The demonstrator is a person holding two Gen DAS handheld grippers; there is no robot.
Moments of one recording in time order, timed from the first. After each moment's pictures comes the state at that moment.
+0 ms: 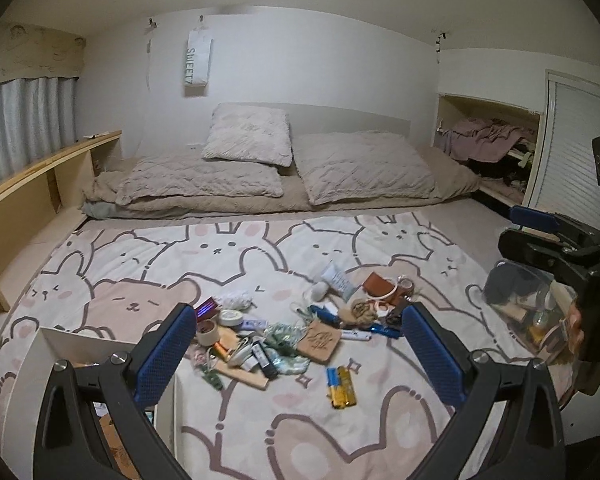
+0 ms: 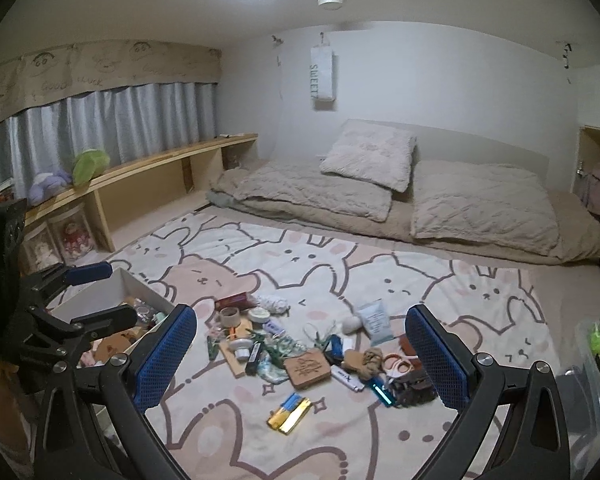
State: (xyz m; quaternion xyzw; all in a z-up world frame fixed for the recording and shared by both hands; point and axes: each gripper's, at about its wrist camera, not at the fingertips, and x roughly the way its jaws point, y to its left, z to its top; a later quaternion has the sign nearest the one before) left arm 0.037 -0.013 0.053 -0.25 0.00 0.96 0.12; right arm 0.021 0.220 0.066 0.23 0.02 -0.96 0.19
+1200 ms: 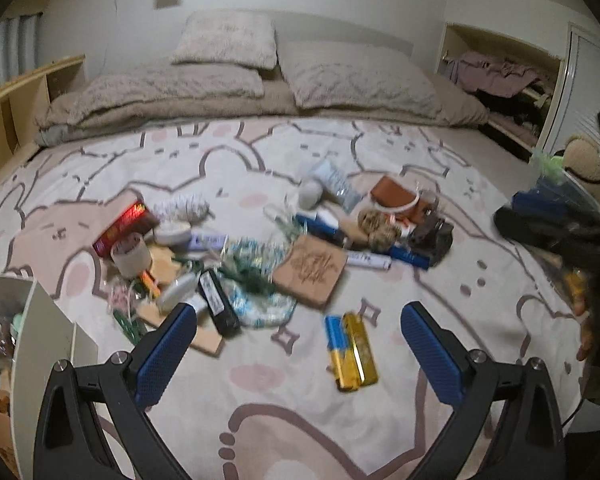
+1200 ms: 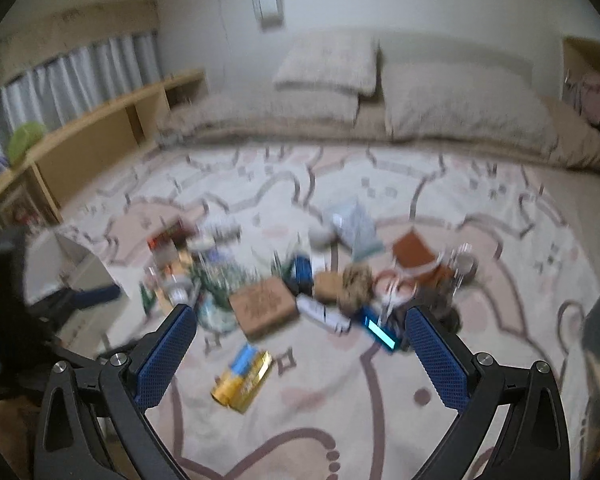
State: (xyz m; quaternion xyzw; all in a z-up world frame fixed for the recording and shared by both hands) left arm -0.055 0.027 -0.113 -0.38 0.00 0.91 0.14; right arm -0.070 0.233 -0.092 0.37 -0.02 -0.92 0.13
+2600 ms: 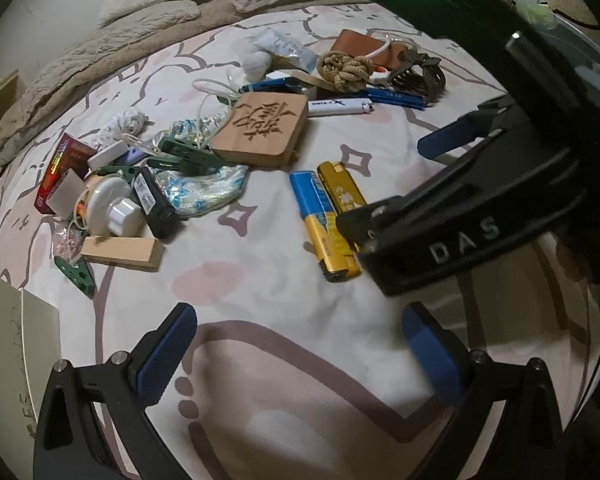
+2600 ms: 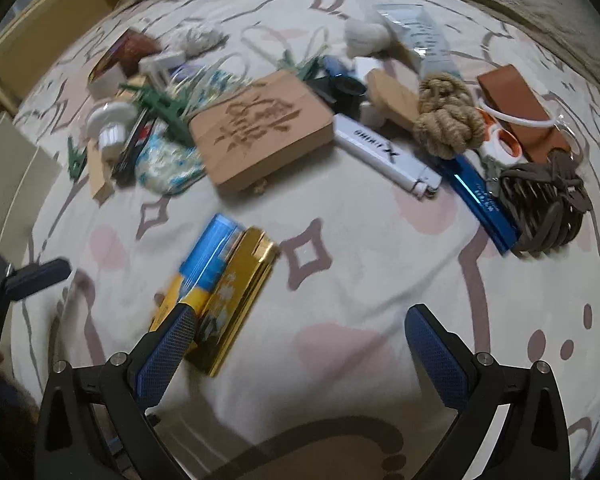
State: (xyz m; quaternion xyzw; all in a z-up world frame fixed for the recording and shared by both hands) left arm -0.040 0.070 -0.204 -0.49 0.16 0.84 0.17; right arm -0.108 0.175 -0.221 0.58 0.06 -0.80 0.14
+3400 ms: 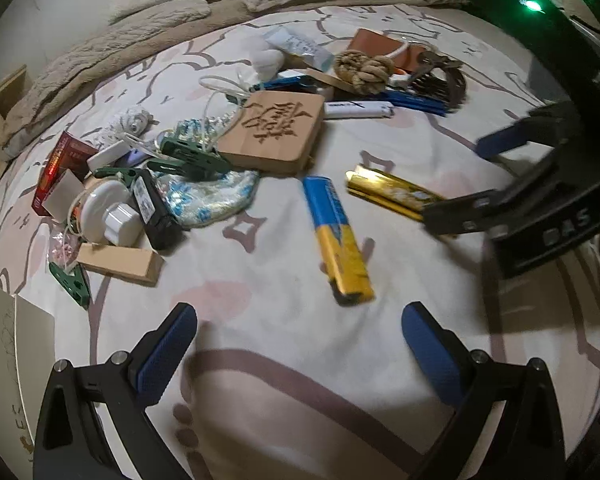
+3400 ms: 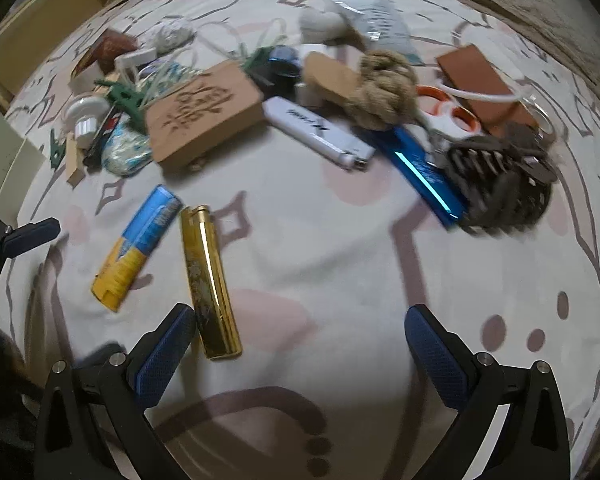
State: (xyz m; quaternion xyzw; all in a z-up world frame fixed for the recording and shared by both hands) left arm -0.058 0.074 -0.215 -0.48 0.15 0.85 0.15; right arm -0.096 0.215 -0.220 0.58 0.05 -0.80 0.11
